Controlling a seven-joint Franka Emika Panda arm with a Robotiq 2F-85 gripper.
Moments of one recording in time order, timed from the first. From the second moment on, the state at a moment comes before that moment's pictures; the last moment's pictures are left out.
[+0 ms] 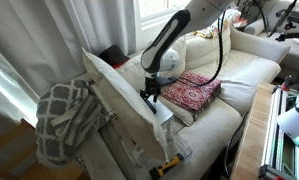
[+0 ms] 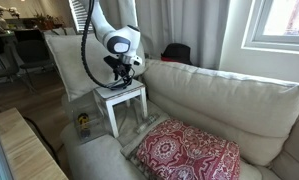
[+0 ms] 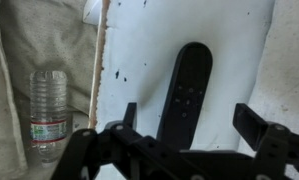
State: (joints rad) arm 0.00 0.90 0.20 -1.75 0.41 2.53 -0.15
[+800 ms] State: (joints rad) arm 0.05 0.90 0.17 -1.71 0.35 2.47 0.03
